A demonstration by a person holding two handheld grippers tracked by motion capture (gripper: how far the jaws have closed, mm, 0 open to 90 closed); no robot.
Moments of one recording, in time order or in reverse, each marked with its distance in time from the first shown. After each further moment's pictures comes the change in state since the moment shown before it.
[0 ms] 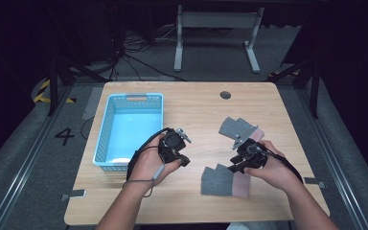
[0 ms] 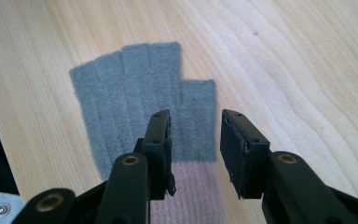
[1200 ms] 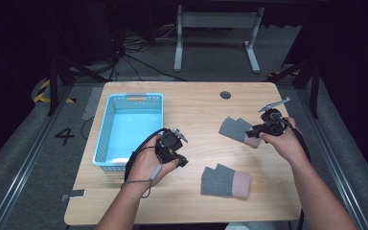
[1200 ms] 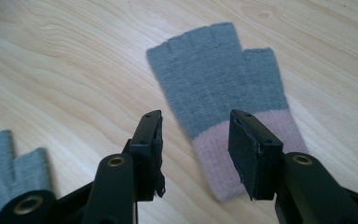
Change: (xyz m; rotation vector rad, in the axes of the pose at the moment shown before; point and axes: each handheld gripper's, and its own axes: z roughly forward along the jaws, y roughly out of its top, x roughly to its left) left arm 0.004 -0.007 -0.001 -0.020 -0.005 -0.045; right arm -0.112 -0.022 -0.024 -0.170 -0.200 0.393
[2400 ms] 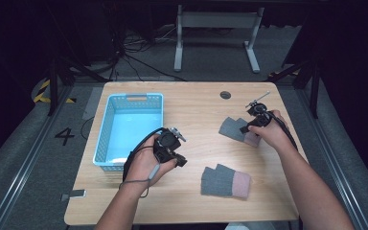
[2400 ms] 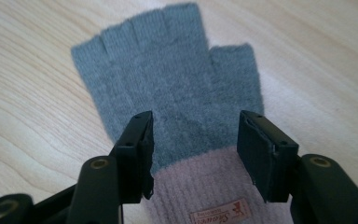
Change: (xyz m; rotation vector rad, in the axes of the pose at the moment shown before) left arm 0.001 -0.002 -0.004 -0.010 -0.010 -0.010; right arm -0.023 0.027 0.058 0.186 -0.068 0.001
